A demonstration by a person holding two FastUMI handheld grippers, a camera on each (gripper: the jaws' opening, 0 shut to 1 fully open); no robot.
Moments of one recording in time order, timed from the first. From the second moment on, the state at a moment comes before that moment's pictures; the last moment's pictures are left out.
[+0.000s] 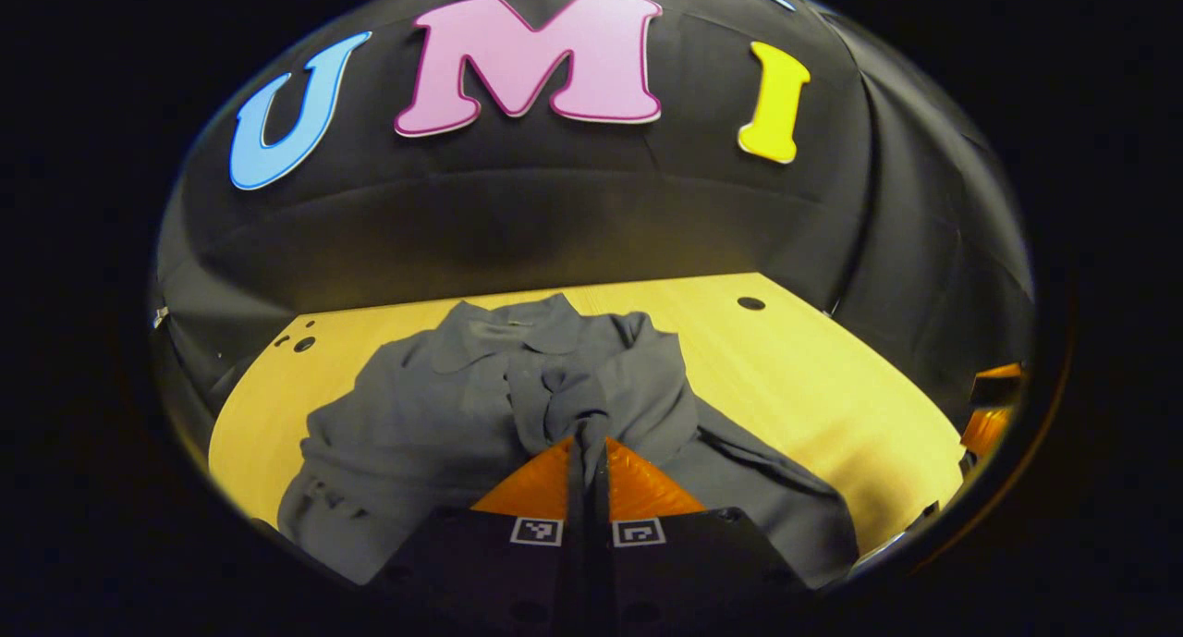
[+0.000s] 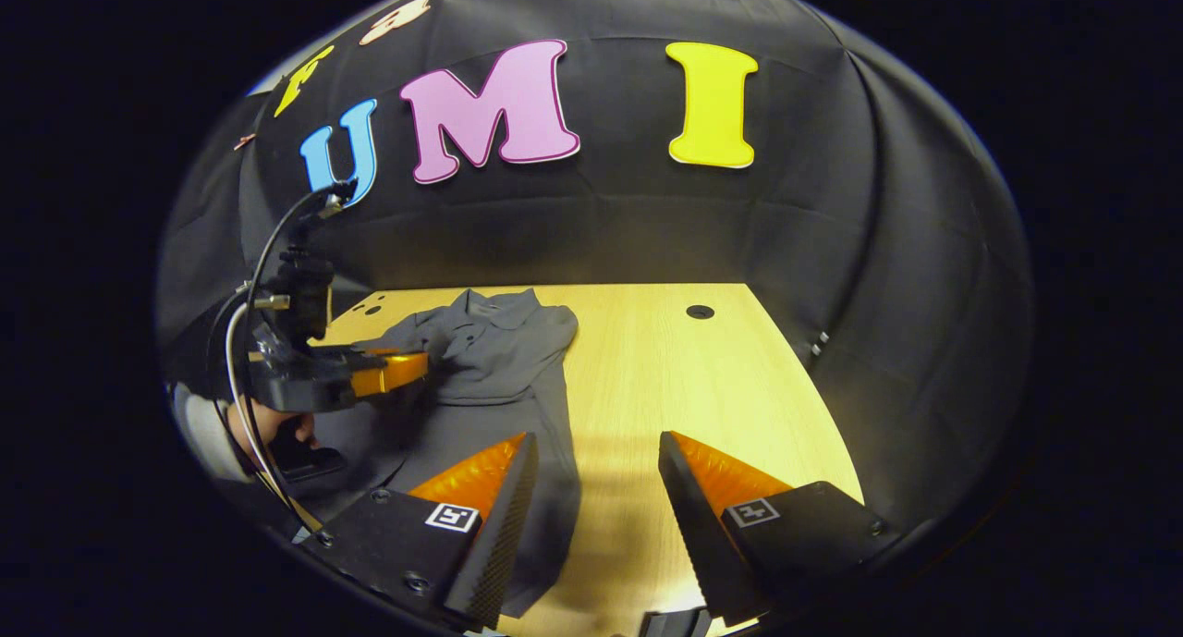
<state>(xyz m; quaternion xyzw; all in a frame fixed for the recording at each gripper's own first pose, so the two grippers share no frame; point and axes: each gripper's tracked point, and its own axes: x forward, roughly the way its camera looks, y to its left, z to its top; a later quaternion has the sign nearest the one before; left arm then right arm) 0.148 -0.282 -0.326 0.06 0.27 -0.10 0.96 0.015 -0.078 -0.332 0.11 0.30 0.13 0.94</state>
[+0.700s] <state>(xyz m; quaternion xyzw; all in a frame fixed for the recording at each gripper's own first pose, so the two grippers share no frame) 0.061 -0.353 -0.348 0.05 0.30 -0.25 0.92 0.010 -0.074 -0.332 0.12 0.31 0.14 0.93</state>
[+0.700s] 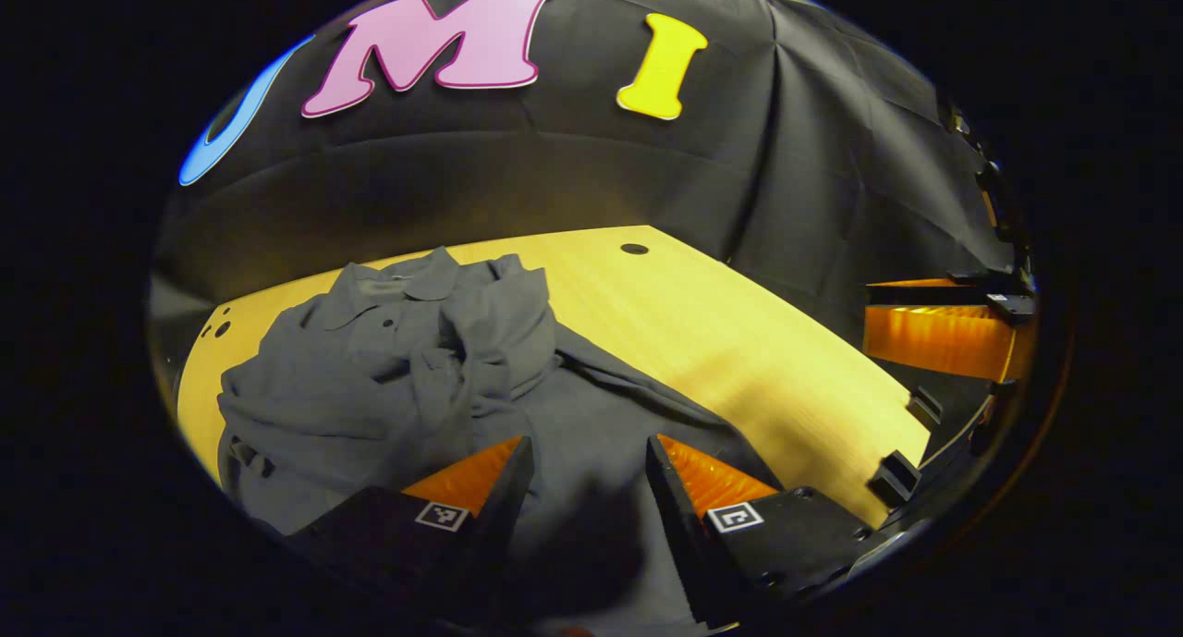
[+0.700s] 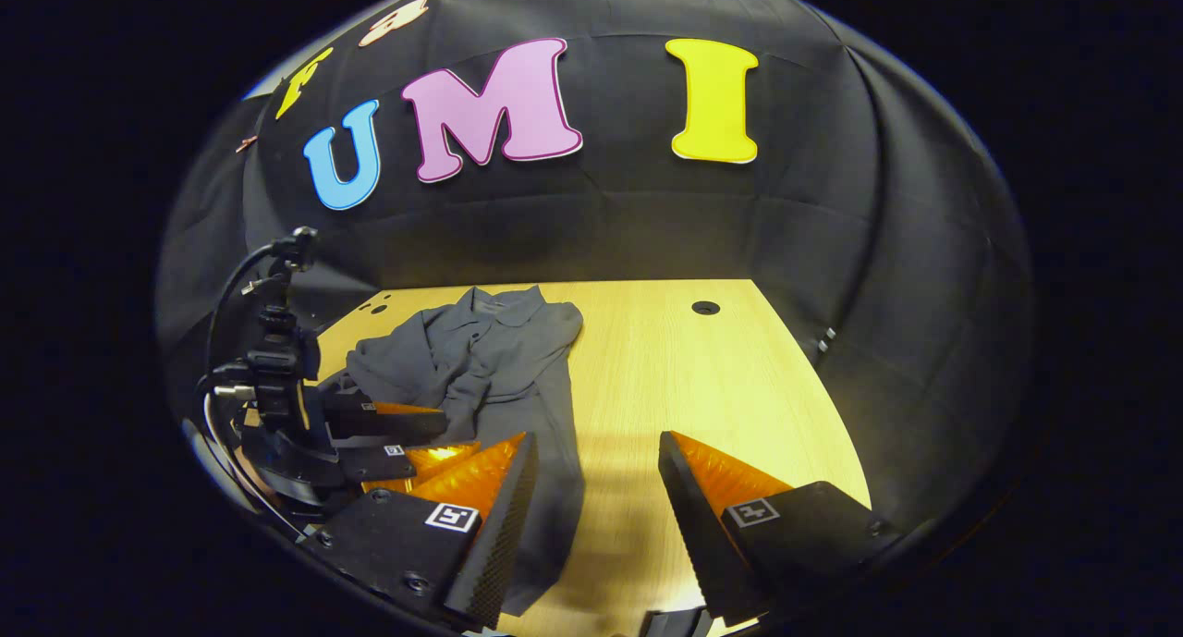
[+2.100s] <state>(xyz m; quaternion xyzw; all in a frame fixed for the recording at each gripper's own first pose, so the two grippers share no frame) -0.074 0.042 -0.381 0.07 0.44 -0.03 0.89 -0.111 0.015 -0.407 0.09 0.48 0.07 0.87</state>
